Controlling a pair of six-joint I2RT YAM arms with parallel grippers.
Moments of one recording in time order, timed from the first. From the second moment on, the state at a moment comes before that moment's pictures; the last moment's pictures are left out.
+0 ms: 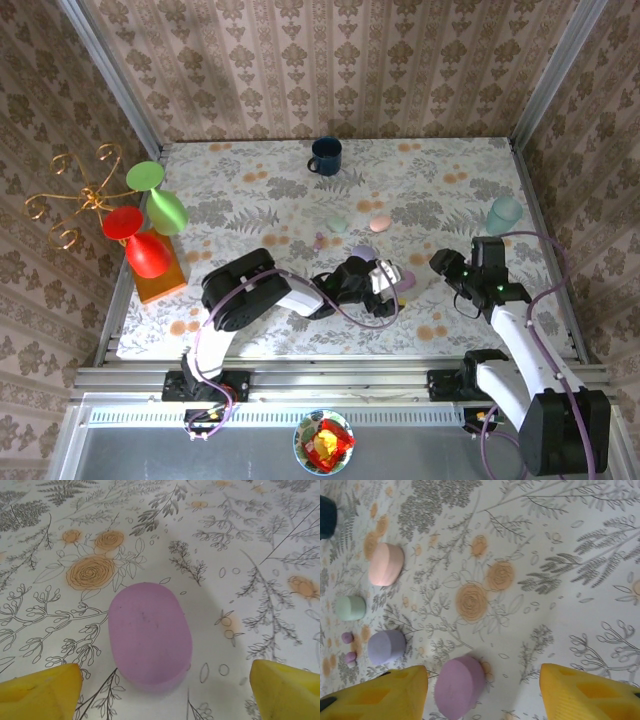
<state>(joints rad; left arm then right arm) -1.10 2.08 0.93 0.68 0.19 0.12 -0.02 0.88 0.46 -0.41 -0.18 0.74</state>
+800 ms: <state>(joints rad) -1.06 2.09 0.82 0.87 0.25 0.06 -0.05 0.83 0.44 -0.40 -0.36 0.67</state>
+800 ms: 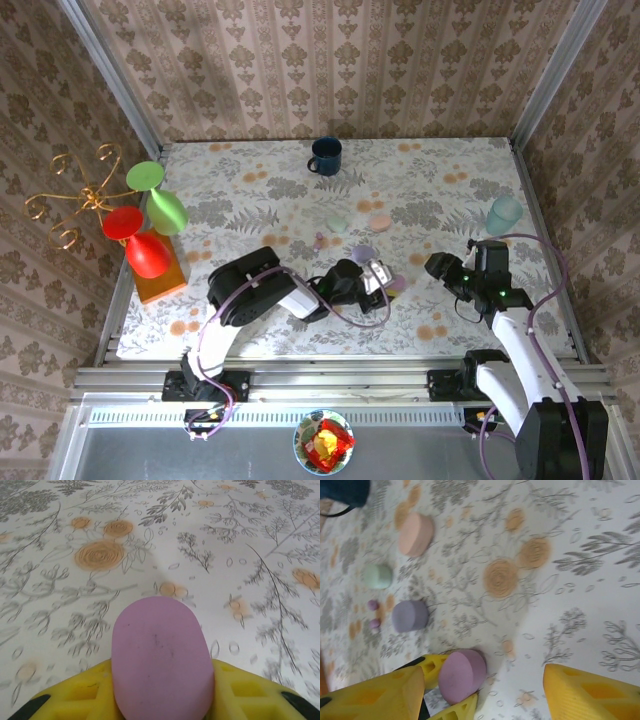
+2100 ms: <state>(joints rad) -0.90 1.69 0.50 1.18 0.47 0.07 0.29 1.08 0.51 0.13 -0.80 0.92</state>
